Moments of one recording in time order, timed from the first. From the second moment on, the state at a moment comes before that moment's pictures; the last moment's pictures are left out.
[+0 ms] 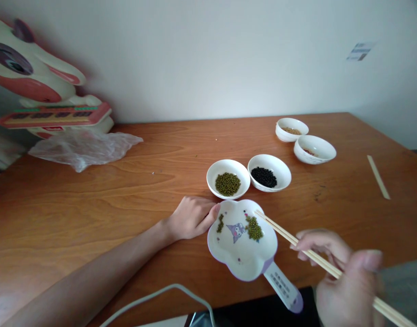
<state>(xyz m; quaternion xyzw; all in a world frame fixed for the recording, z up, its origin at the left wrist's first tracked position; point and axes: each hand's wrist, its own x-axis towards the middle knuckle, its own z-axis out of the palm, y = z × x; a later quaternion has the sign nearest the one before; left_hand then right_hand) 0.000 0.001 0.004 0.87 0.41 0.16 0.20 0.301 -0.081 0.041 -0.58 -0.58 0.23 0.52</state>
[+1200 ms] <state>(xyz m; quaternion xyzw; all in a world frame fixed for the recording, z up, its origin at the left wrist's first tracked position) -0.001 0.001 0.001 0.87 0.41 0.16 0.20 0.269 -0.081 0.050 -0.58 -0.60 0.32 0.45</state>
